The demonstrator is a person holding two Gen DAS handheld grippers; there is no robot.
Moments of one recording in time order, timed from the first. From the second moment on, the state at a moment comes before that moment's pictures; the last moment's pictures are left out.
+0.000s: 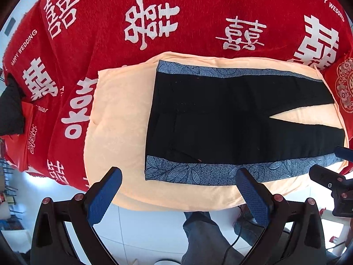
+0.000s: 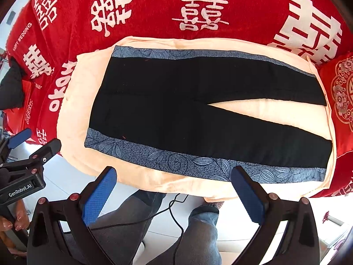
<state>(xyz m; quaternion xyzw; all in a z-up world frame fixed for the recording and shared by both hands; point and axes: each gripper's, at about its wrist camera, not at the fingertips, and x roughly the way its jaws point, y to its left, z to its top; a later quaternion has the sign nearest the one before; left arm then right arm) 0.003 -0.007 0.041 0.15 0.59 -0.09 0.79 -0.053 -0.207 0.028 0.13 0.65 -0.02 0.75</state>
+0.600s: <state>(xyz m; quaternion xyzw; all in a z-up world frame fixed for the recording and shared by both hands) 0.005 -0.008 0.042 0.15 0.59 -0.08 0.79 -0.050 -0.211 0.025 0.13 0.65 -0.02 0.75</state>
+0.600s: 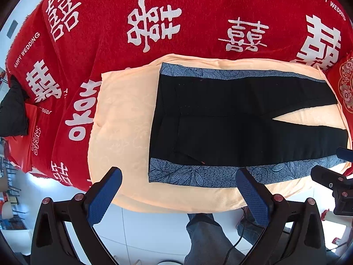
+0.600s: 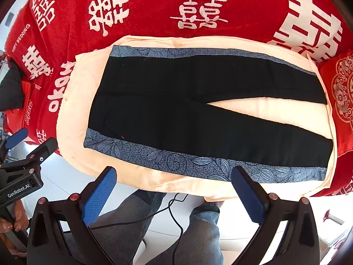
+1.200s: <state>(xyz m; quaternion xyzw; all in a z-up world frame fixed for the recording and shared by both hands) -0.014 -0.021 0.046 0.16 0.59 -0.06 0.79 -0.054 -0.227 0.026 0.14 0.65 0.00 0.75</state>
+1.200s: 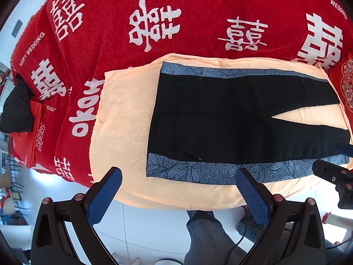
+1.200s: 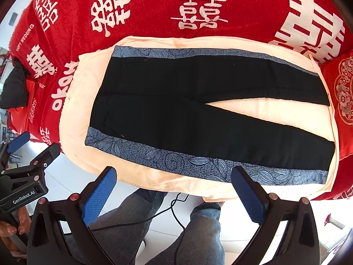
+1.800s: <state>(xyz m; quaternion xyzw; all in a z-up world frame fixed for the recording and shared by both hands) -0.058 -0.040 0.056 0.13 0.59 -0.01 0.80 -0.075 -0.254 0.029 0.12 0.65 0.03 0.75</state>
